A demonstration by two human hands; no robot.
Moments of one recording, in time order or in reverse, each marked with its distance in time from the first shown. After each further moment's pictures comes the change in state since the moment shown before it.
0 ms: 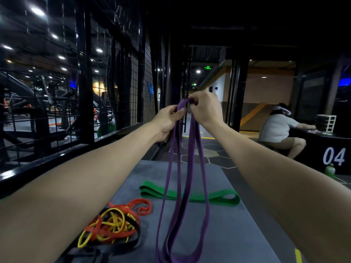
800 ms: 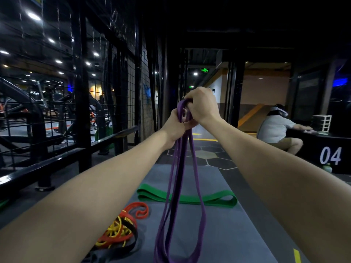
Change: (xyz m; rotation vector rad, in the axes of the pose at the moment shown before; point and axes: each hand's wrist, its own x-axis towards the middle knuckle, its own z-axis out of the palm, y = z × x) left_hand 0.006 -0.009 0.029 0.000 -0.066 0.048; right_hand 0.011 -0.003 -0.011 -0.096 0.007 -0.030
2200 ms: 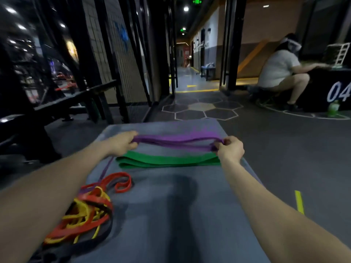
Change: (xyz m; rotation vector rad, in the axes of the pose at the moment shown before) left_hand 0.029 -0.253 -0.089 1.206 -0.478 -0.233; right_hand -0.208 0.215 0.189 0.496 0.014 1.253
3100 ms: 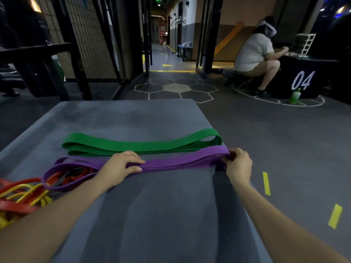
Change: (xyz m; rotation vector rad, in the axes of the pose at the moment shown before) left_hand 0.045 0.027 0.173 -0.387 0.168 0.211; right_hand 0.055 0.123 -0.060 -0.539 0.091 -0.143
